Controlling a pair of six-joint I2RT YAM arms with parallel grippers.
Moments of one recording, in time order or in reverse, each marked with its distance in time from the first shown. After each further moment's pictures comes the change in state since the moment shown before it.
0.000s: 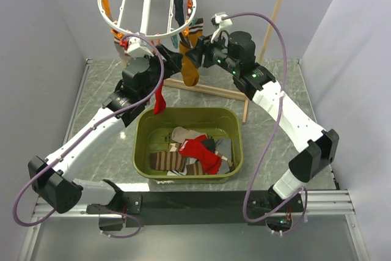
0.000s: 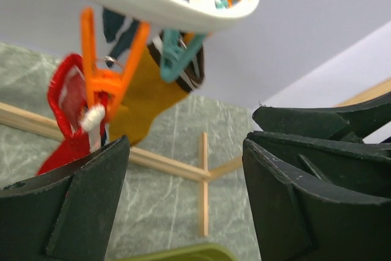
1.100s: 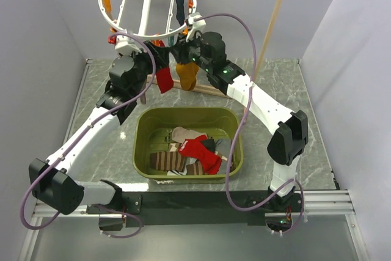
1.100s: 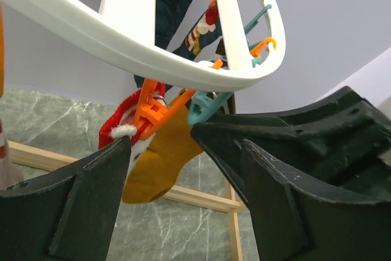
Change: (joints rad) left arm 0.158 -0.008 -0.081 0.182 0.108 0.118; right arm 0.093 0.277 0.178 0.148 0.093 -0.045
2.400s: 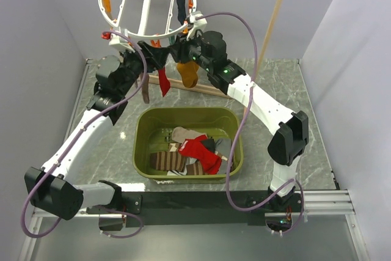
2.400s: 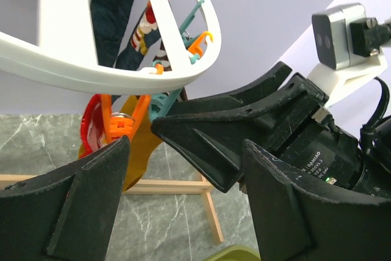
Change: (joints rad) left arm 0.092 -0.051 -0.020 0.053 0.333 -0.010; right arm 0.002 0.000 0.011 0.002 -0.002 0.031
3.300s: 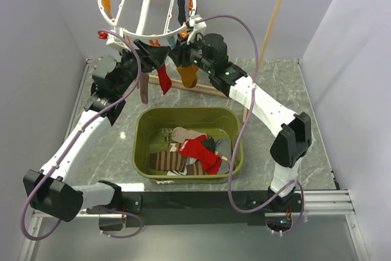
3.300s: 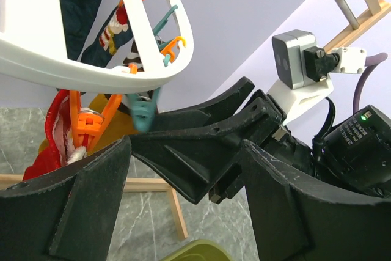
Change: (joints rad) left arm 0.020 -0.016 0.000 0.016 0.079 -0.136; right arm 0.000 -0.033 -0.051 -0.013 -0.040 -0.010
